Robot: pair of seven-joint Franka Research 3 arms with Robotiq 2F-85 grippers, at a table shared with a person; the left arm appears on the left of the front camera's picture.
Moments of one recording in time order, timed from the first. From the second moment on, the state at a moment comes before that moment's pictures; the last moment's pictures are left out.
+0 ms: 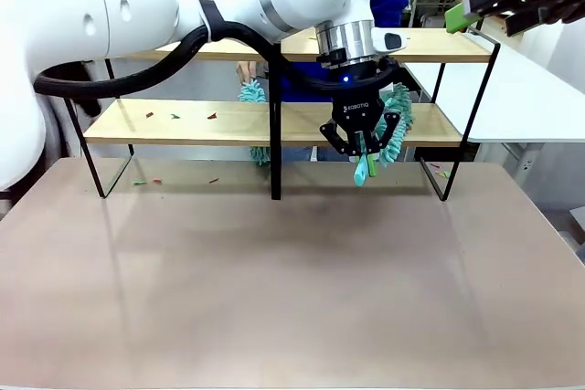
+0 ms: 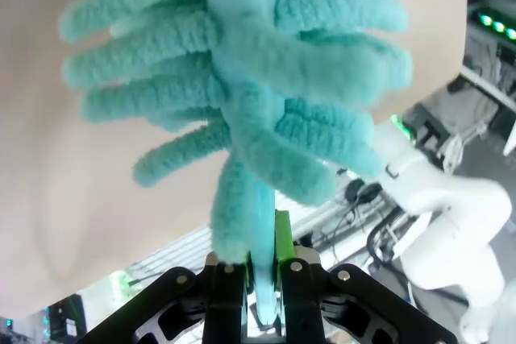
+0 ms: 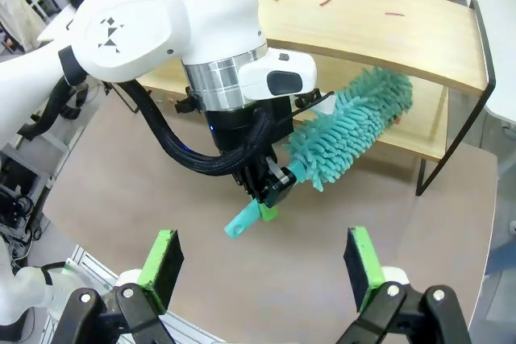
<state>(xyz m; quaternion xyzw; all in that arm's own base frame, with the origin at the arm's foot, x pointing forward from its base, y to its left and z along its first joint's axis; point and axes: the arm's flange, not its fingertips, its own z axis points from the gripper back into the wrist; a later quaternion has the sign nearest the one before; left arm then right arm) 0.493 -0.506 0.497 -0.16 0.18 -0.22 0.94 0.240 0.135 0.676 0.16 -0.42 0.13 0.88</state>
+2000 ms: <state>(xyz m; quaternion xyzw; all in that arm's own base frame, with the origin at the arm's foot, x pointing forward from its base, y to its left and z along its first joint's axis) 0.411 -0.345 0.575 -0.19 0.29 -0.49 0.80 0.240 0.135 0.676 0.16 -0.42 0.13 0.88</state>
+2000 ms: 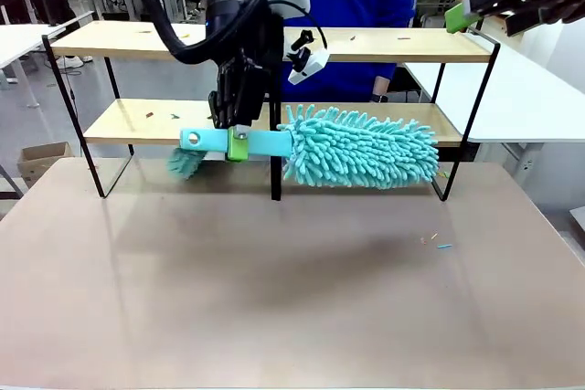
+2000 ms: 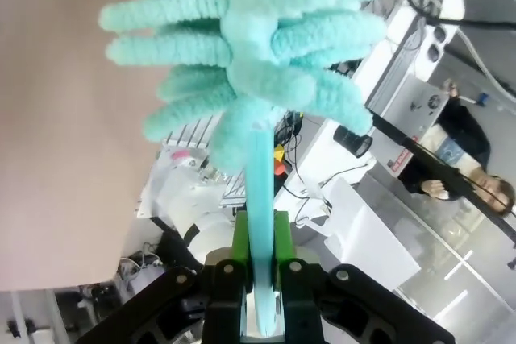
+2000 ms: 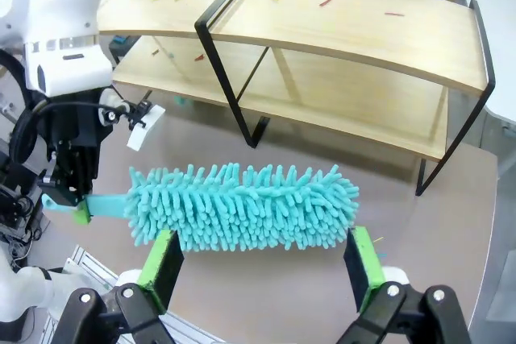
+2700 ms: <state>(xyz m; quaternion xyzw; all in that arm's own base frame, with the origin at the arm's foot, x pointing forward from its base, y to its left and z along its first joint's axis) 0.367 -0.211 0.609 -0.26 0.18 -0.37 0.87 0.240 0.135 0.676 0.16 -0.42 0.13 0.88</state>
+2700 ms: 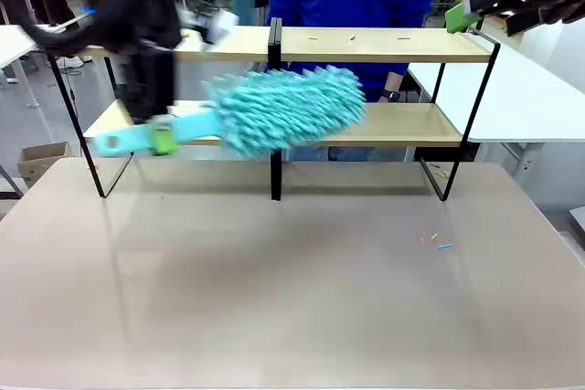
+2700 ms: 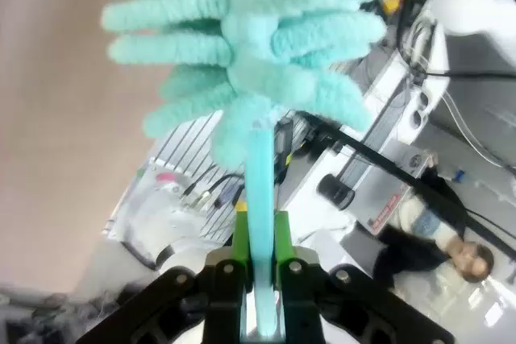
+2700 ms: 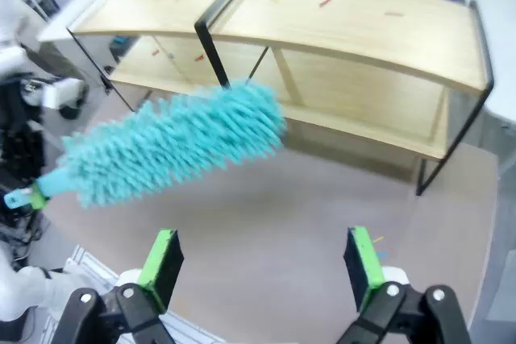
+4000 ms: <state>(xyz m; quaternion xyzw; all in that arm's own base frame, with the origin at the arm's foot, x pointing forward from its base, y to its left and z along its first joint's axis) 0.224 0.167 0.547 -0.59 -0.09 0.18 0.78 0.240 0.135 0.676 0.16 -0.42 0.13 0.88</state>
